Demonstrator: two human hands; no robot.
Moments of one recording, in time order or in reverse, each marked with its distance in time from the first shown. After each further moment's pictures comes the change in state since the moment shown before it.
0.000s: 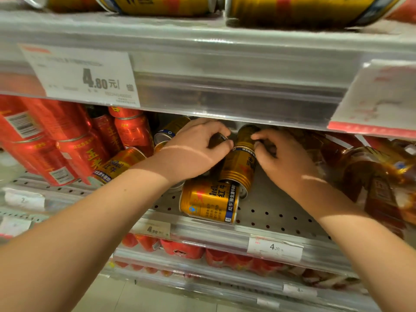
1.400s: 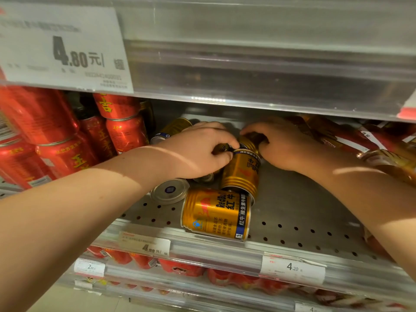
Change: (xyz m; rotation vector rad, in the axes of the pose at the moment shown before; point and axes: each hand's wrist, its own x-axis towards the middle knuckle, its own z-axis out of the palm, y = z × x) left_hand 0.028 -0.026 0.002 0.180 -0.168 0.192; right_hand 0.057 -0.004 -0.001 -0.271 -0.309 -0.034
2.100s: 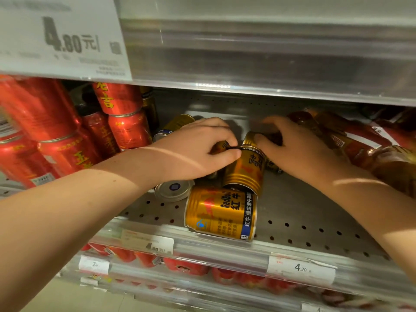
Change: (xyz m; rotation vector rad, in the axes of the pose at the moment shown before) left_hand -0.012 -0.005 0.000 0.016 0.044 0.034; right_hand -0.018 0.011 0.016 0.116 0.179 0.030
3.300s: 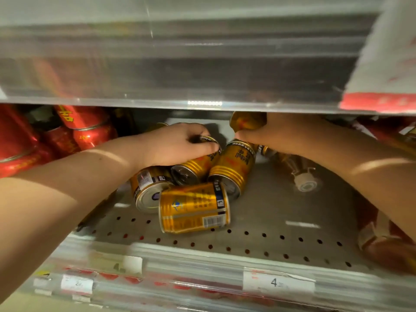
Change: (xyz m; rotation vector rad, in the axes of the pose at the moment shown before) left_hand 0.051 -0.012 0.001 -0.242 -0.173 -0.291; right_hand 0.021 -0.011 -0.041 0.178 -0.170 0.120
